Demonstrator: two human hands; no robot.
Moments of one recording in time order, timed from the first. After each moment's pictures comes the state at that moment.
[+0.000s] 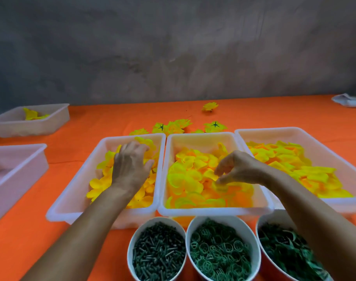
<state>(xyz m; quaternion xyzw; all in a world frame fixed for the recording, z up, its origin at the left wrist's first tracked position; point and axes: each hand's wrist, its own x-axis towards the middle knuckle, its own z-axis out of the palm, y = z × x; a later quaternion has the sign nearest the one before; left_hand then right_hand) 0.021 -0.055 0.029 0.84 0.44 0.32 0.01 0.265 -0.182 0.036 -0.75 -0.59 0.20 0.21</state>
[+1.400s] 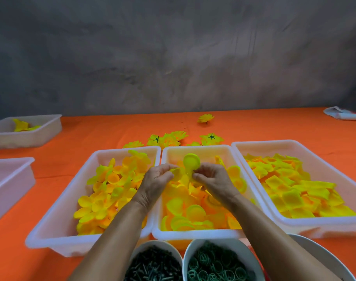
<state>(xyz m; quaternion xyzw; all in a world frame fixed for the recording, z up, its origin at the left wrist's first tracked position) 0.077 -0.050 0.006 0.76 0.30 0.33 0.48 0.225 -0.140 0.000 -0.62 -0.49 0.24 0.56</state>
